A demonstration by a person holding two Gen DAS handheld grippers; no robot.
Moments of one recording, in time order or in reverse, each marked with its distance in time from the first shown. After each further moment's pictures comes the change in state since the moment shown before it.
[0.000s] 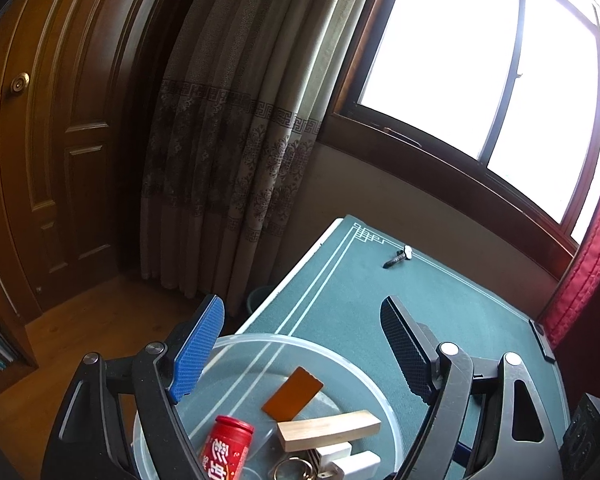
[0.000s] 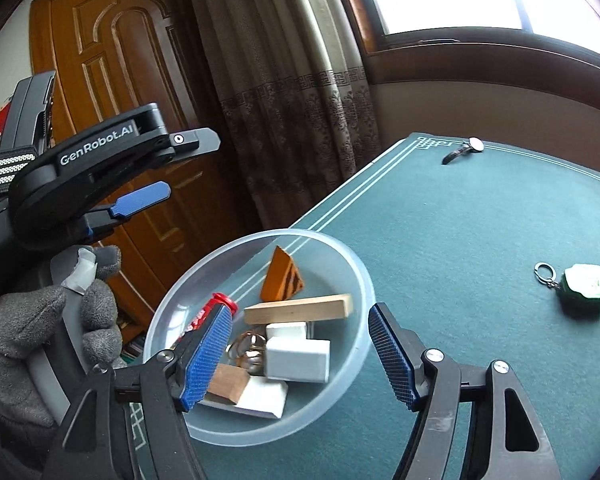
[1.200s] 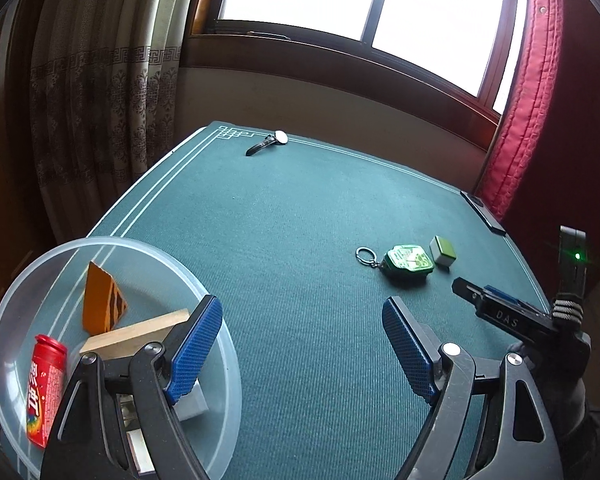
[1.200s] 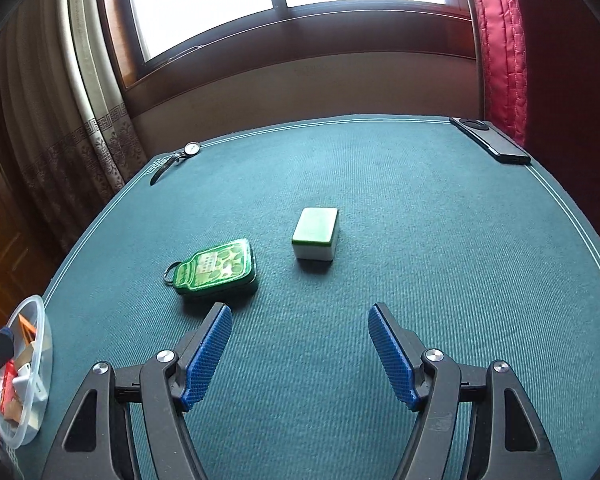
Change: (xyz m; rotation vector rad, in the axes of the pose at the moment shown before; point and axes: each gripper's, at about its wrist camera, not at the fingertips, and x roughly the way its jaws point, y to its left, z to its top) left arm 0.030 -0.133 -0.098 0.279 0.272 -0.254; right arm -0.082 -0.209 -0.022 0.343 -0.039 -0.556
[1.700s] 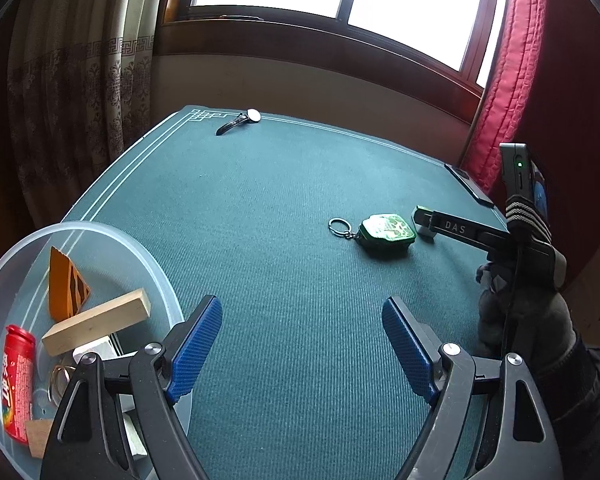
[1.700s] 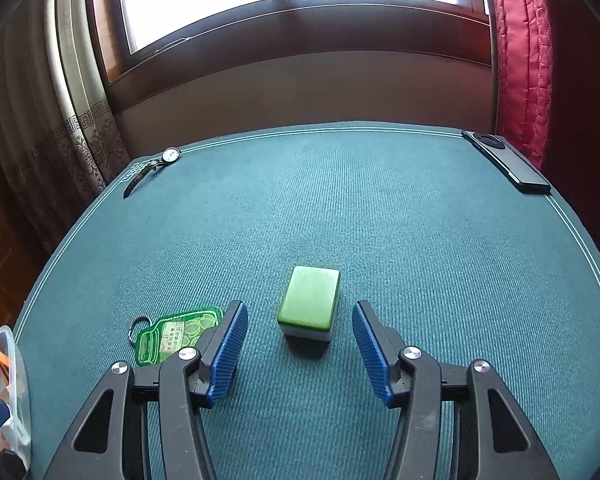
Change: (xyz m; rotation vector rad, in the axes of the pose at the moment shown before) left arm 0.014 -0.019 -0.012 0.044 0.056 -0.039; right arm 0.048 0.006 0.041 -0.038 0.024 -0.045
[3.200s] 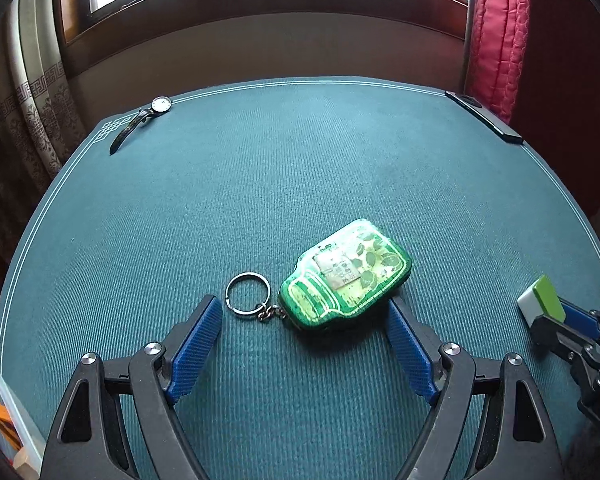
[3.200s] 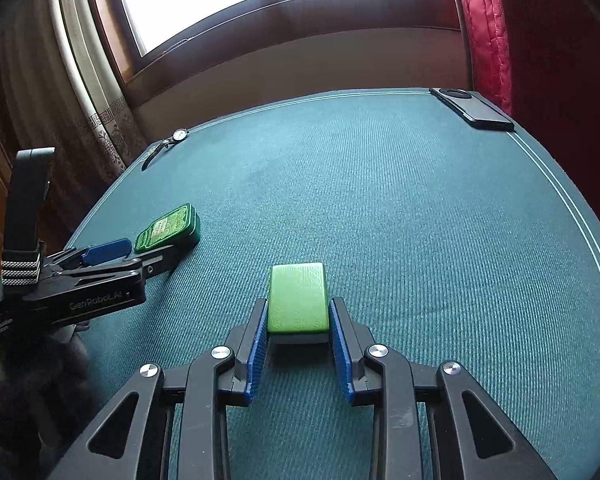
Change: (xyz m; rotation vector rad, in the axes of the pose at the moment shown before) left arm 0.156 -0.093 0.053 0.249 0.167 0.073; right arm -0.053 -0.068 -0.061 0.036 0.044 0.123
